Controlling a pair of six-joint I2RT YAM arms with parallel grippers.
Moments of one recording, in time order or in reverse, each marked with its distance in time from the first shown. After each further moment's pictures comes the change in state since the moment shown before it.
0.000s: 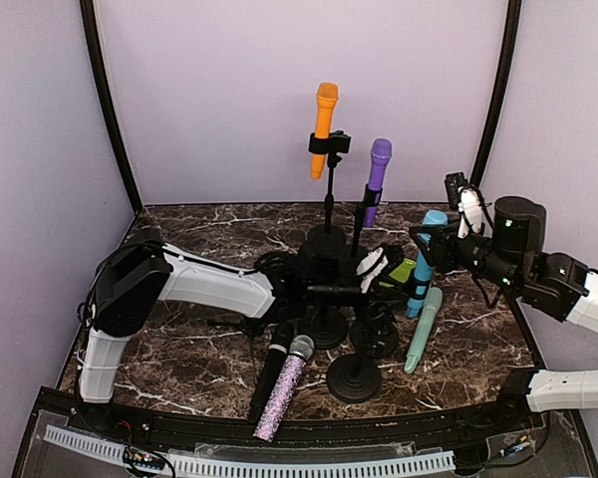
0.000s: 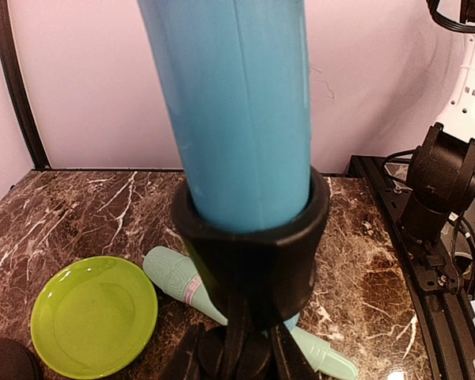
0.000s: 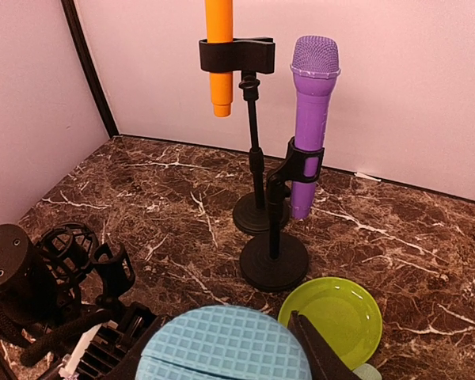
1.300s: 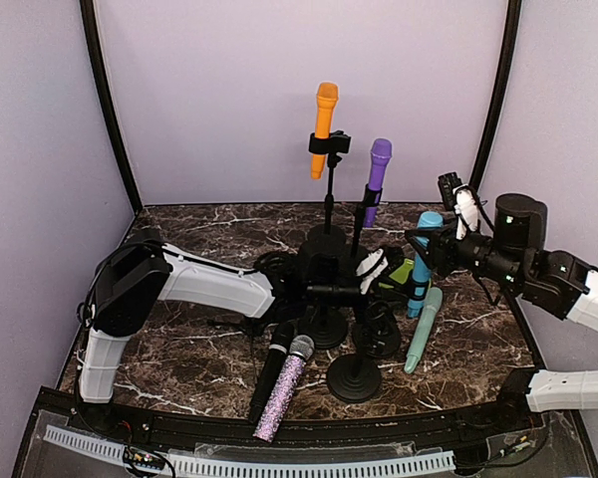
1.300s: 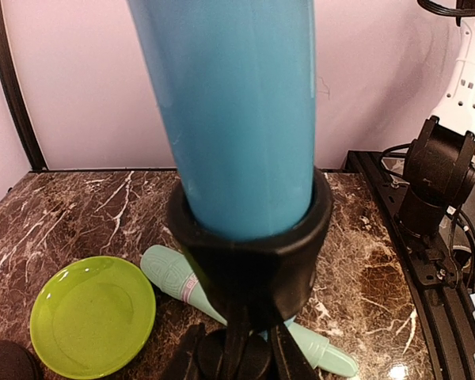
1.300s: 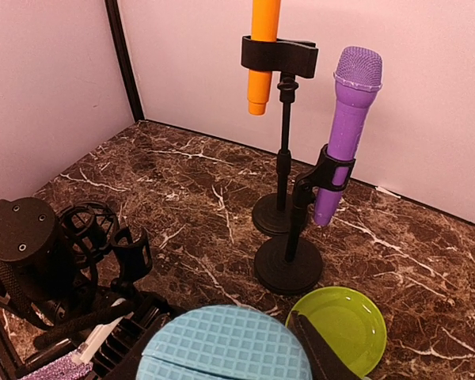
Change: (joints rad) left arm -0.001 -0.002 -0.002 -0.006 0.011 0.022; right arm -0.014 -0.005 0.004 -0.004 -0.137 -0.097
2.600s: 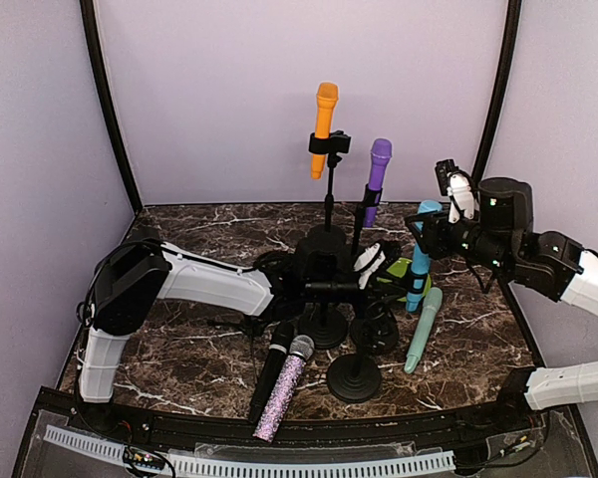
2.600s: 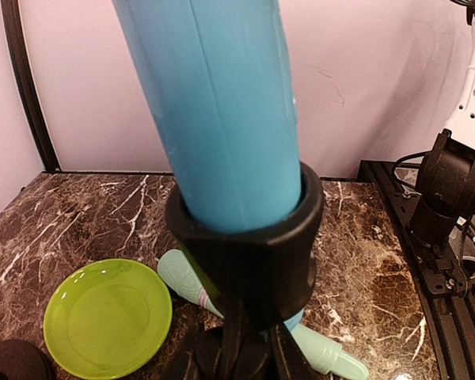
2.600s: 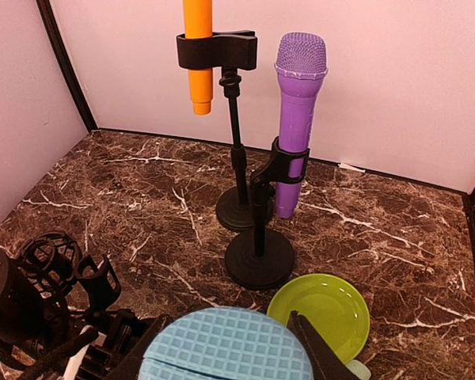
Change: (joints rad) left arm 0.006 -0.002 -0.002 0.018 -0.021 -0.016; right arm 0.018 0.121 0.131 -0.090 0.207 0.118
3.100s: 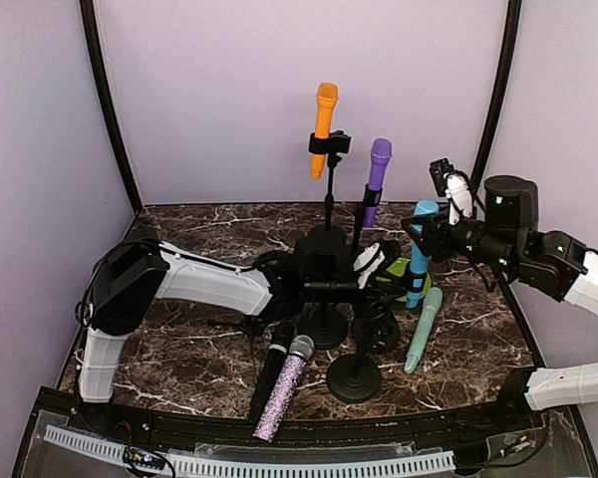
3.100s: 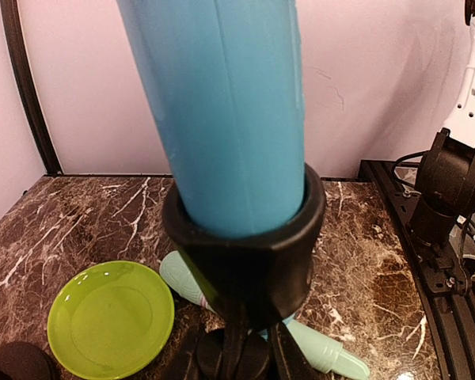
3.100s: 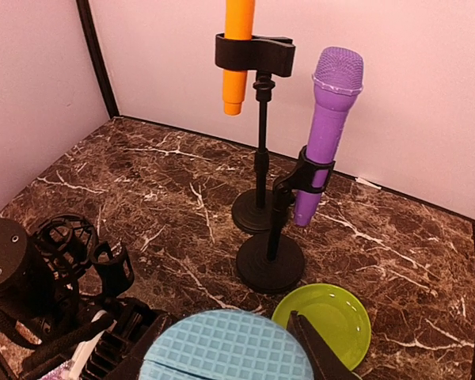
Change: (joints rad) left arm 0.000 -0.009 -0.007 0.000 -0.002 0.009; right arm -0.005 -0.011 0.006 0.002 -0.097 -0.093
